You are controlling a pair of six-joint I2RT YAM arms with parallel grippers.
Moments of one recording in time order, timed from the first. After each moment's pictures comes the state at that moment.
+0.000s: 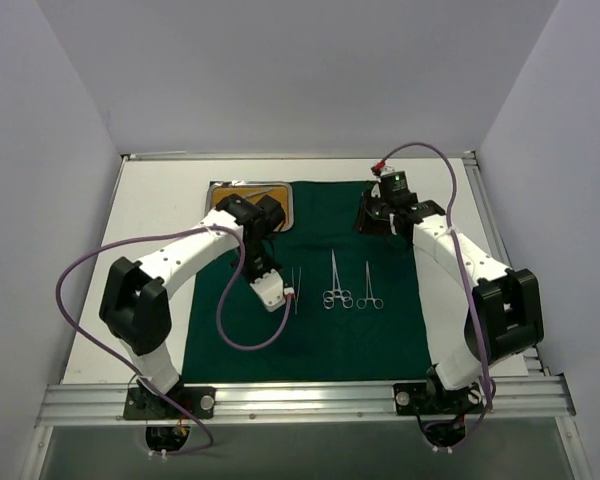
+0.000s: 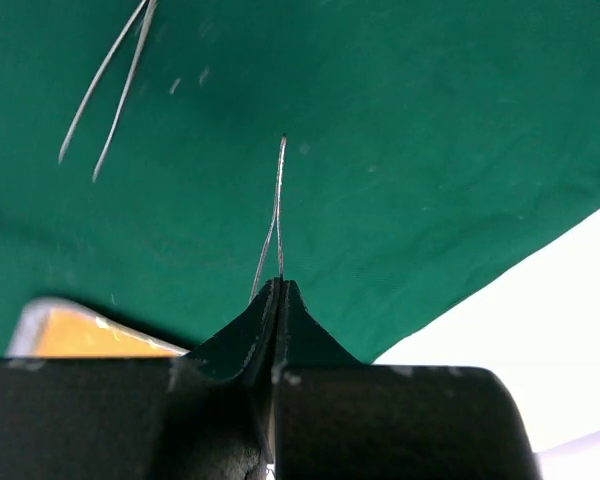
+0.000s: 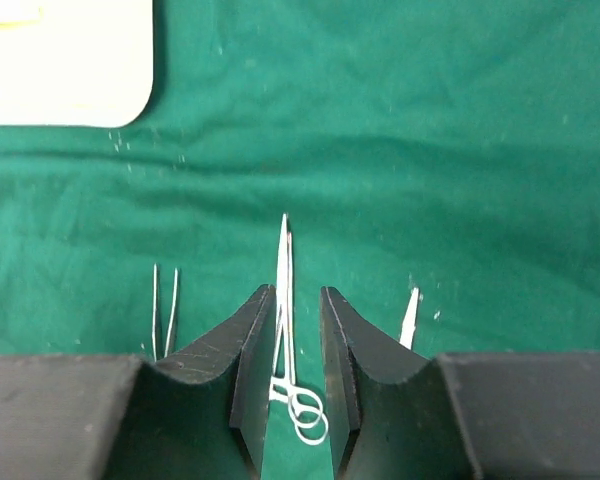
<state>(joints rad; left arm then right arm) -0.64 1.76 1.53 -1.33 0.19 1.83 0.33 1.58 1.19 -0.42 -0.09 0.39</state>
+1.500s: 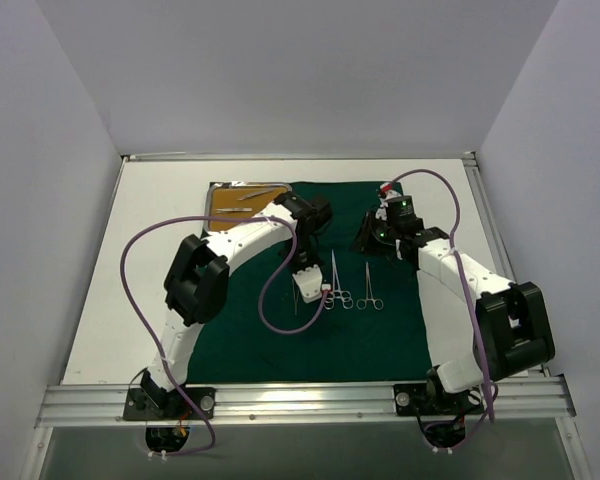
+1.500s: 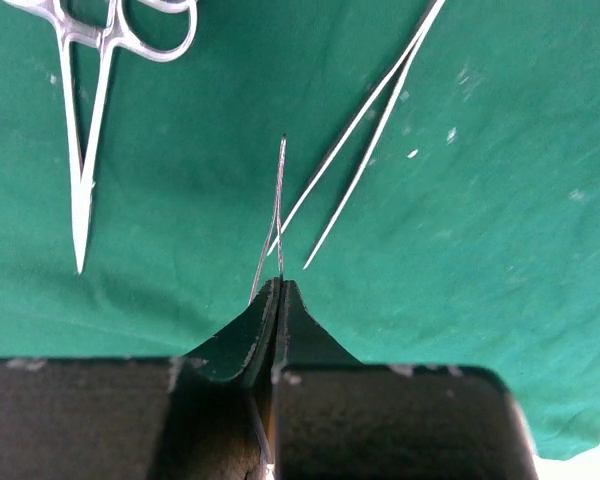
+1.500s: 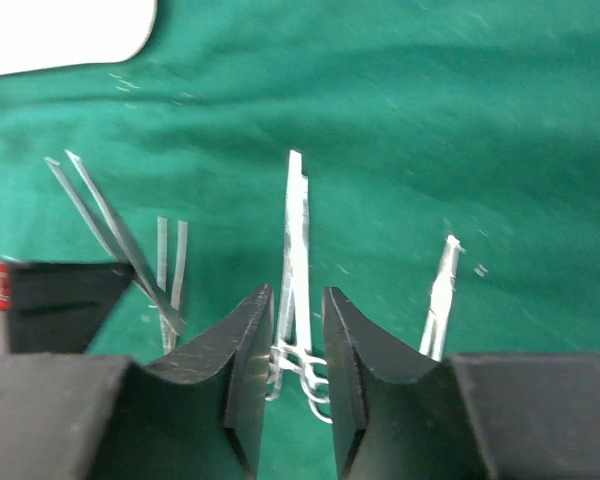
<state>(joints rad) -0.79 2.17 1.90 -1.30 0.18 1.97 0.31 1.47 0.90 -0.24 -0.20 0.48</state>
